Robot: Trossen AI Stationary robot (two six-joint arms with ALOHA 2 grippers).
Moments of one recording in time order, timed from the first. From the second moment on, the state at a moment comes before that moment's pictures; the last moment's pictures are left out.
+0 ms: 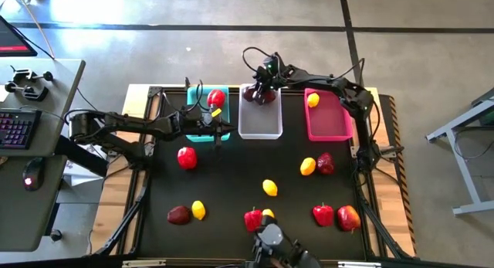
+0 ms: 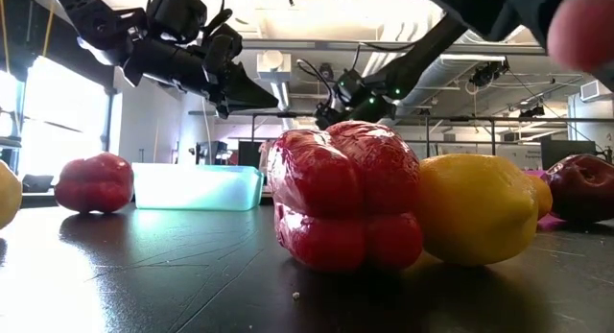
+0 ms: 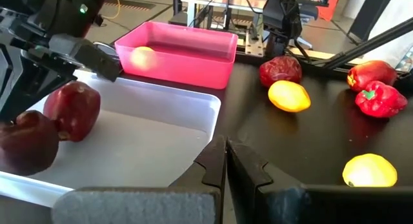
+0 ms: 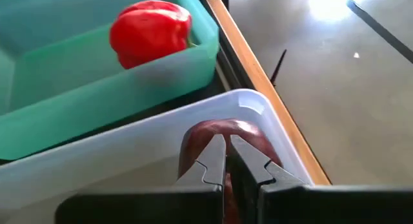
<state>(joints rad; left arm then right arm) 0.32 1.35 0.54 0.54 0.14 -0.03 -0.70 2.11 1.54 -0.13 -0.37 -0.21</state>
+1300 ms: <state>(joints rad) 0.30 1.35 0.54 0.66 0.26 0.01 -0.42 1.70 0.83 0.57 0.01 0.12</state>
